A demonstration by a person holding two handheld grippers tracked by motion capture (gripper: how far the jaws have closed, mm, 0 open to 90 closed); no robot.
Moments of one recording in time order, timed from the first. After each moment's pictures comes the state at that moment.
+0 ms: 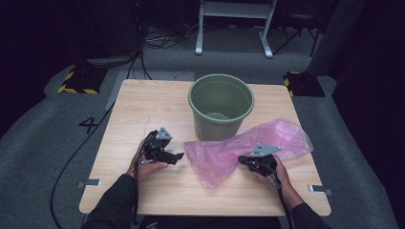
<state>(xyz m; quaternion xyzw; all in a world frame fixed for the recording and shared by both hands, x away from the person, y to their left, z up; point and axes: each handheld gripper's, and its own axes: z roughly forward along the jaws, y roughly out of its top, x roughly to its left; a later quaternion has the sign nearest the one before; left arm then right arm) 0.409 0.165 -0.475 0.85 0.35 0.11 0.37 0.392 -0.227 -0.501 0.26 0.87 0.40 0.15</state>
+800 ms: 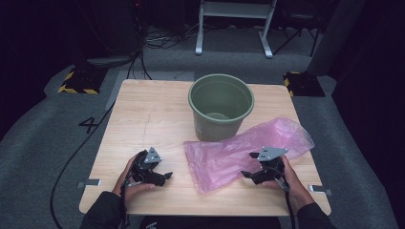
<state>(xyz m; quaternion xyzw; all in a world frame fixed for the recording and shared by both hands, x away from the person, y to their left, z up) 0.354 0.192 -0.499 0.87 0.33 0.13 0.34 0.380 -0.244 -0.488 0.21 0.89 0.39 0.13</state>
